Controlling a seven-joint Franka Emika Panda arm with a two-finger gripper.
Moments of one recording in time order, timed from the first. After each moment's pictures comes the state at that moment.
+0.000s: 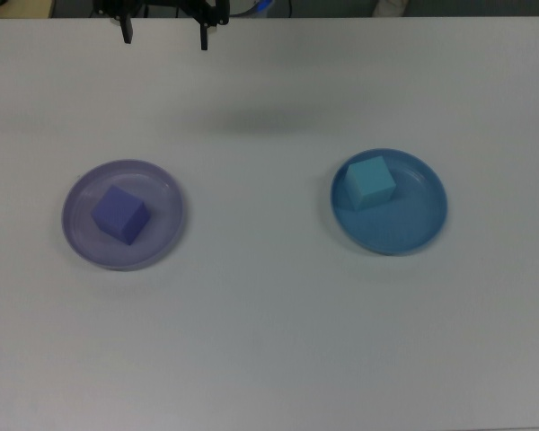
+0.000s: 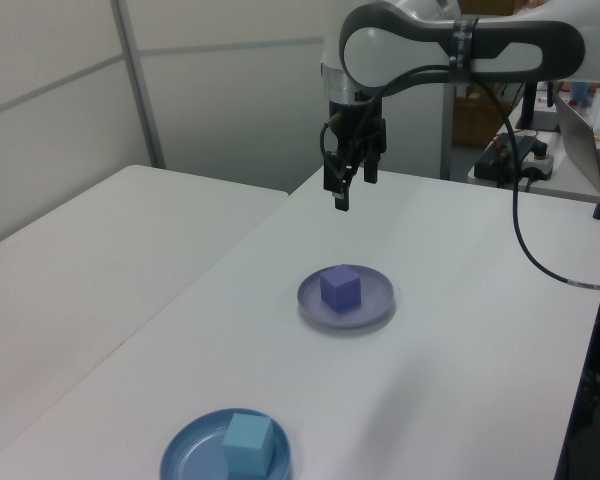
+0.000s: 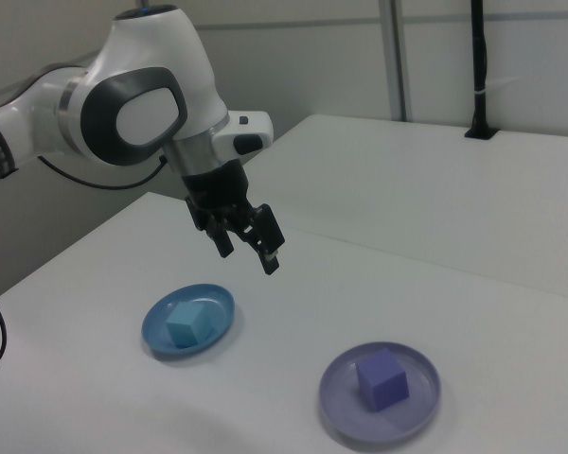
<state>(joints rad) -0.07 -0.01 0.06 -1.62 -0.05 1.68 0.01</state>
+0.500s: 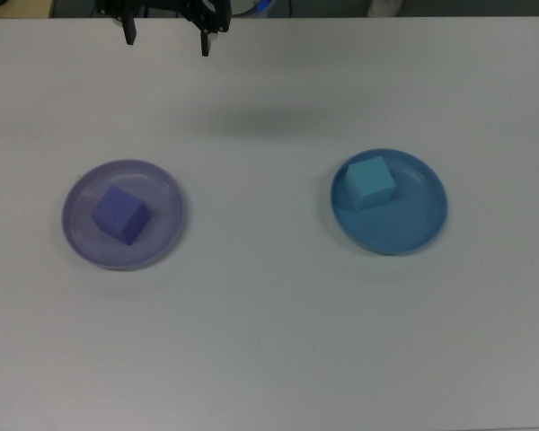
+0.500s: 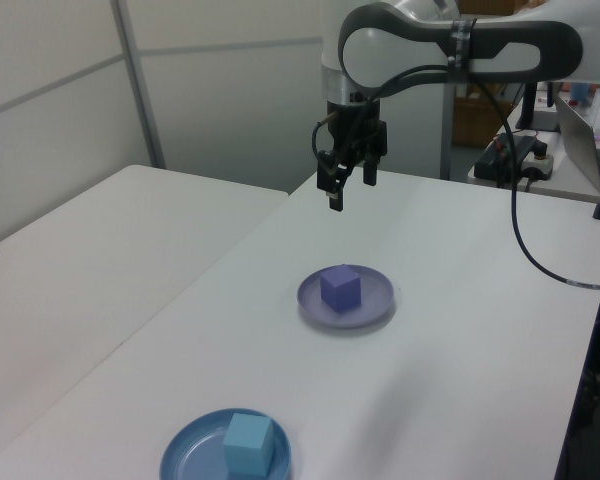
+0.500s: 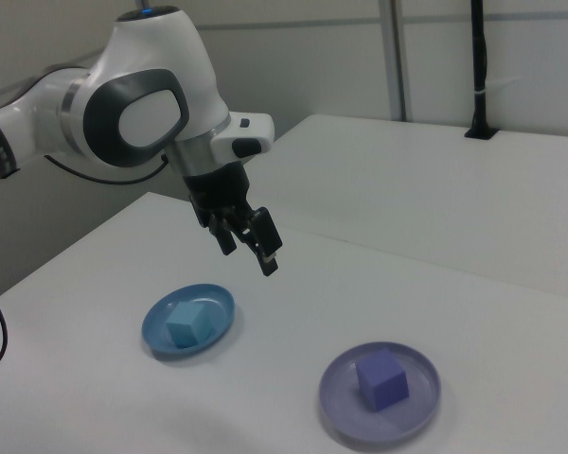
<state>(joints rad) -0.07 0.00 0.06 -1.62 -0.04 1.69 0.09</state>
